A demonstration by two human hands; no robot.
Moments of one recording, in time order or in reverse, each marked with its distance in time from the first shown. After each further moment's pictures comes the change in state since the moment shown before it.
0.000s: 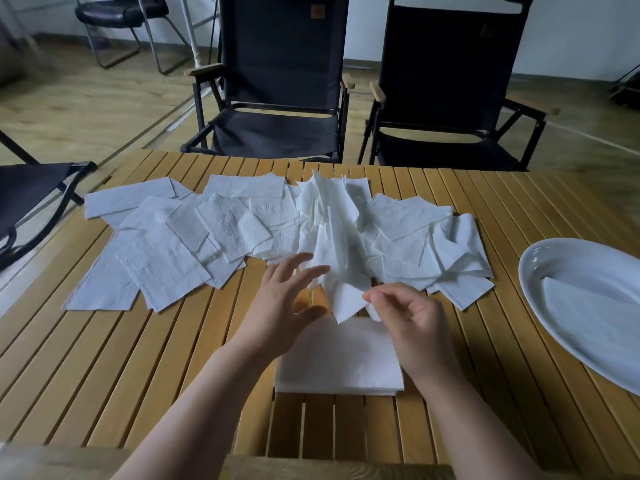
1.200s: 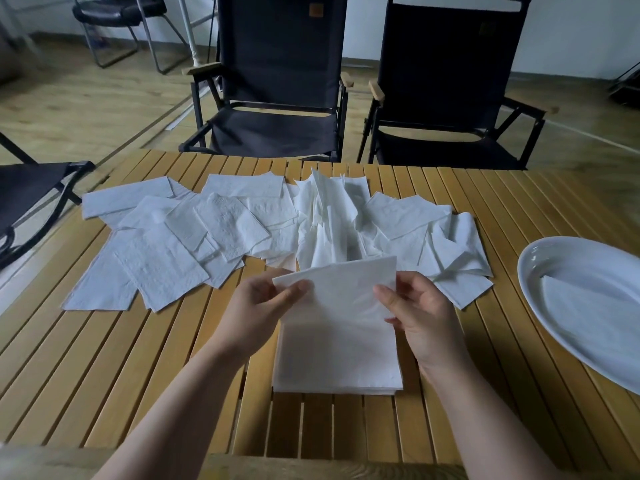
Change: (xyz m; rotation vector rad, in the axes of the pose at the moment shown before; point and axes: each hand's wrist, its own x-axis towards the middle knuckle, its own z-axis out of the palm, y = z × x) left_hand -0.014 0.013 -0.027 -0.809 -0.004 -0.244; right_hand 0.005 -0.003 -0.010 0.266 -0.016 0.281
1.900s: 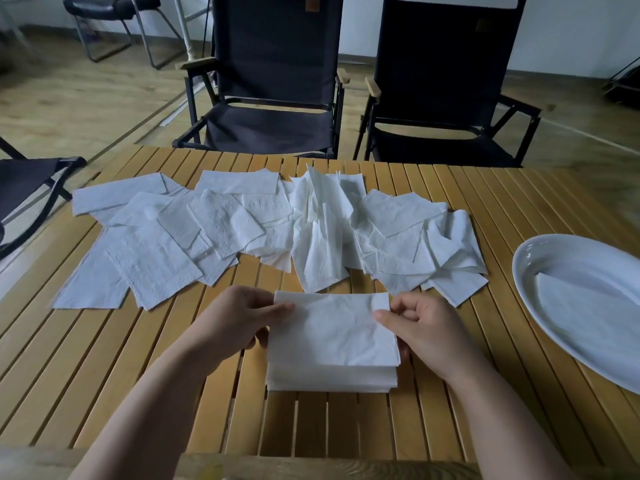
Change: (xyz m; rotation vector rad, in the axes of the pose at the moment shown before) left_hand -0.008 0.010 -0.014 0.342 -0.084 -0.280; right_hand -0.001 -0.004 -0.024 -0.537 -0.174 0.024
